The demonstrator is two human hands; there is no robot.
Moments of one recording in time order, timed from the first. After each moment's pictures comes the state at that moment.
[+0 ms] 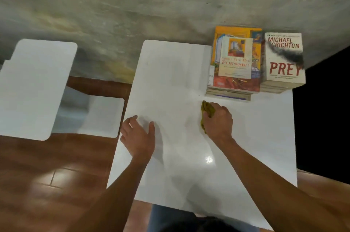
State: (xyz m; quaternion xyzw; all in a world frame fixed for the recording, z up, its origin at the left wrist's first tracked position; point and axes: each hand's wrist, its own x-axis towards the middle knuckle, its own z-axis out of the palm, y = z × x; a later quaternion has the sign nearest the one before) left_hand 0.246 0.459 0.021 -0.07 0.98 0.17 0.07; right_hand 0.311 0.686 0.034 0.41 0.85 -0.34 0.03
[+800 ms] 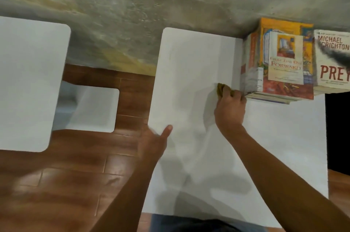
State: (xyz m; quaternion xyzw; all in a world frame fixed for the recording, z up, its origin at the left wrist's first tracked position) left_hand 0.168 0.398 0.001 -0.11 0.90 0.27 0.33; right_hand 0.206 0.629 0.003 0.40 0.91 -0.06 0.09
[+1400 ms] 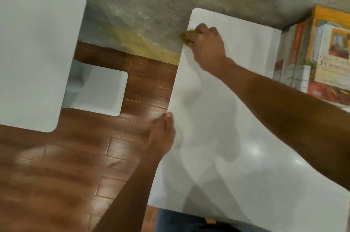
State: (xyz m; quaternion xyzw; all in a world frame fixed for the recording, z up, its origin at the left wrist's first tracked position) left_hand 0.154 0.369 -0.012 -0.08 0.82 0.41 0.40; right_hand 0.013 0.600 0.000 0.06 0.99 -0.07 0.05
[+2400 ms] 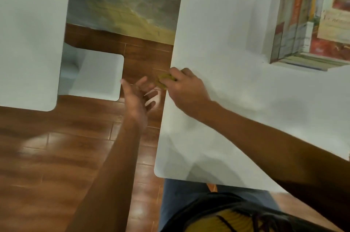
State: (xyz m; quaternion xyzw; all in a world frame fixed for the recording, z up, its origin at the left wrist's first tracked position) left_hand 0.124 0.321 0.002 -0.33 0.61 0.63 0.35; right_hand 0.172 0.474 -0.008 -0.02 0.99 -0.14 0.02
